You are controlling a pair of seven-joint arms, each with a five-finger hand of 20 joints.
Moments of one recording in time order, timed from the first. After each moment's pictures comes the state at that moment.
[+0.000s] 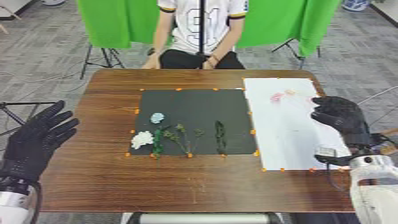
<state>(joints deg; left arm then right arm) 140.2 -57.3 -115.3 -126.9 37.9 3.7 10.0 -114.6 -58.9 101.6 -111.0 -104.7 12.0 -1.8</state>
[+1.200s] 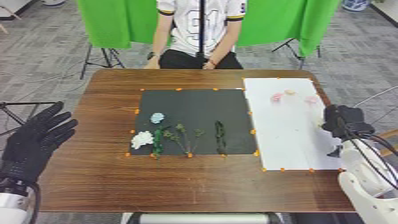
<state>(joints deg) 140.8 -57.3 -115.6 -127.0 37.9 4.0 10.2 -99.2 -48.3 85.9 -92.5 -145.4 9.8 17.7</state>
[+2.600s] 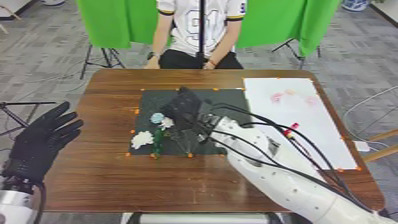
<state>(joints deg) 139.8 -56.2 -113.9 -126.9 37.9 4.6 9.5 -63.6 -66.5 38.8 -87.5 -146.9 13.3 -11.7</state>
